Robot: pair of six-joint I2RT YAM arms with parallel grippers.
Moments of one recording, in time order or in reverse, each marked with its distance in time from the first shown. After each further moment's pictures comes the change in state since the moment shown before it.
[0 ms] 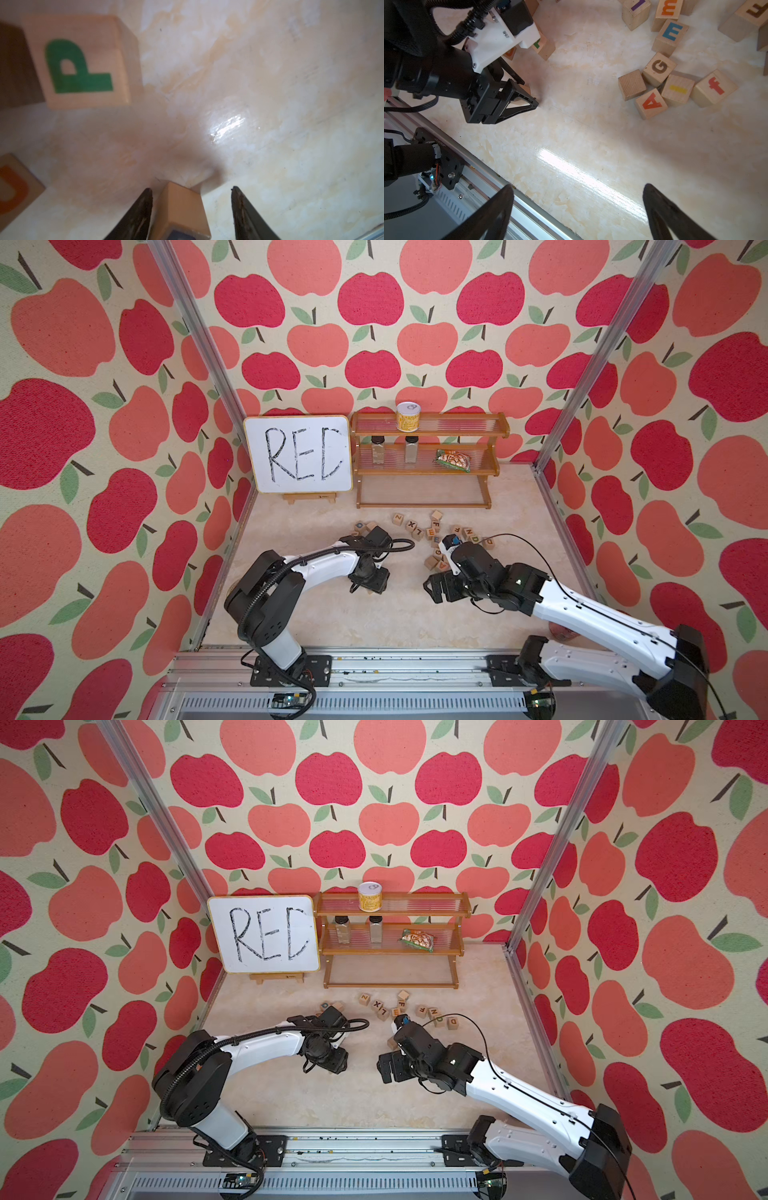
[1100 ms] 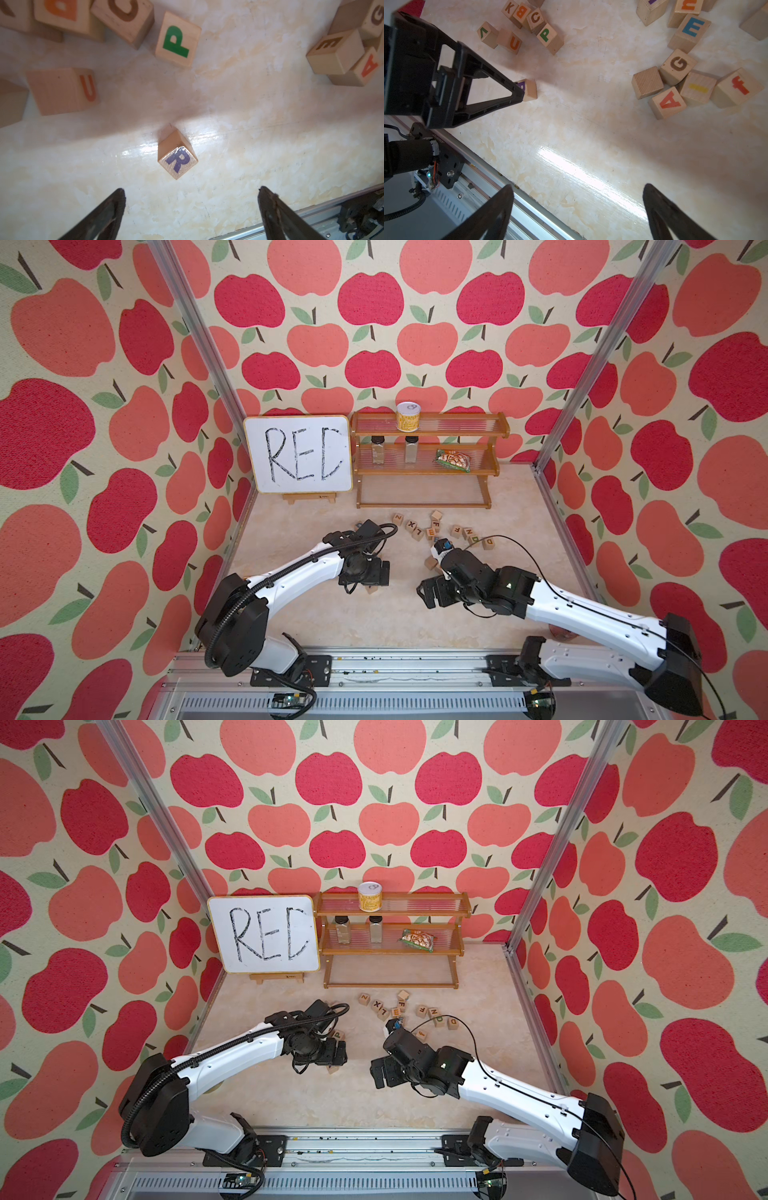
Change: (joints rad) left arm 0.001 -0.200 0.046 -0.175 0.000 -0.317; right arm 0.097 0.048 0.010 0.034 0.057 0.046
